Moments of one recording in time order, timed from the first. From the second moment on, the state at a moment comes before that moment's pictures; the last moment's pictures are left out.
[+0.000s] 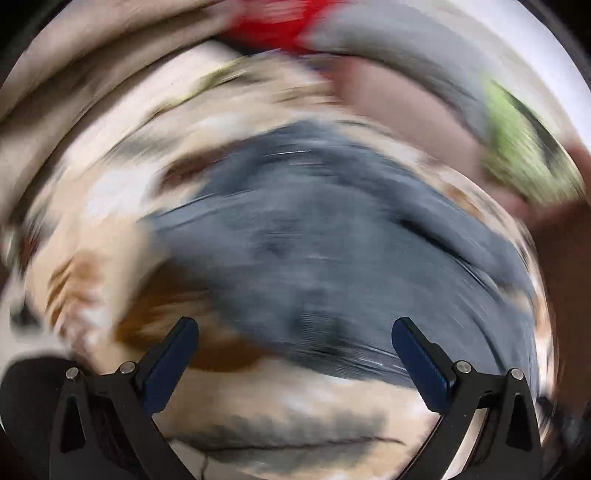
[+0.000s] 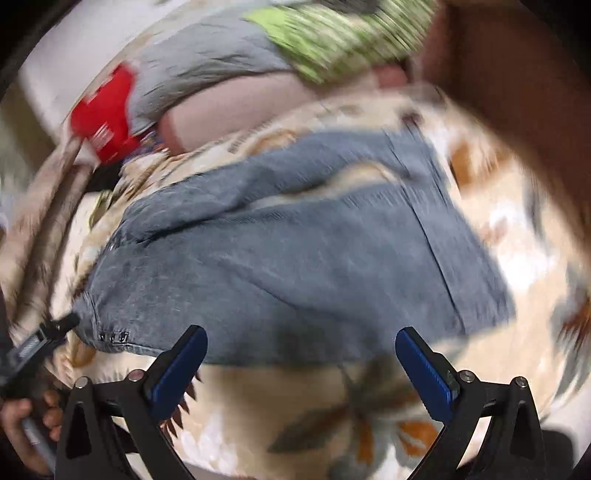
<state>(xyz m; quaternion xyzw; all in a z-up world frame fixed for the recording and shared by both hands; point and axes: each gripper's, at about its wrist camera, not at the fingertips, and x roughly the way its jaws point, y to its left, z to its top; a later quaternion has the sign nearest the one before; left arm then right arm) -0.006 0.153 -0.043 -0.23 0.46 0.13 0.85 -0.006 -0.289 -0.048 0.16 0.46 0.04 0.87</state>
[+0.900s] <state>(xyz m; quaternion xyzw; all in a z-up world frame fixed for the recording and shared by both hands) 0.039 0.214 -0.056 -0.31 0.45 0.16 0.82 0.016 -0.443 -0.102 0.49 0.44 -0.05 0.75</state>
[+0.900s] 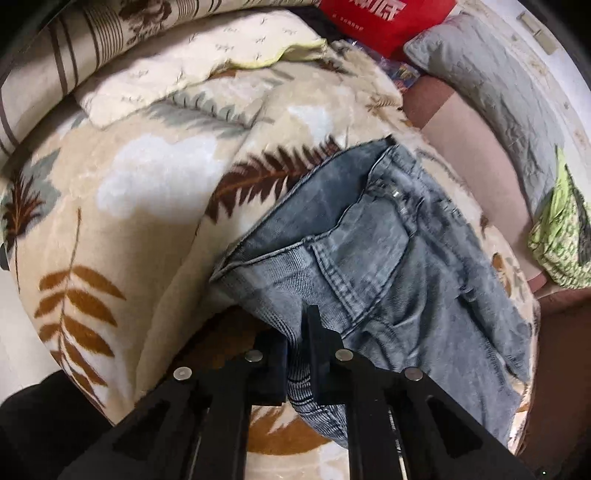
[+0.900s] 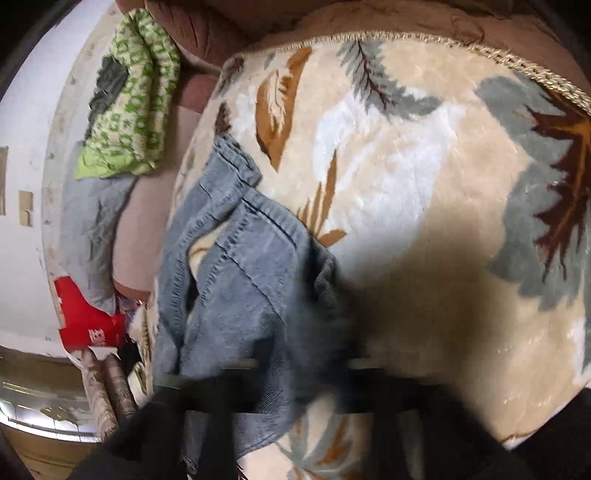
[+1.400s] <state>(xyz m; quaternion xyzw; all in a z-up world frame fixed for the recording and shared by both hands) -0.039 0.203 -0.047 -0.27 0.47 0.21 0.81 -0.019 -0.451 -0.073 0.30 0.50 -0.10 0.81</state>
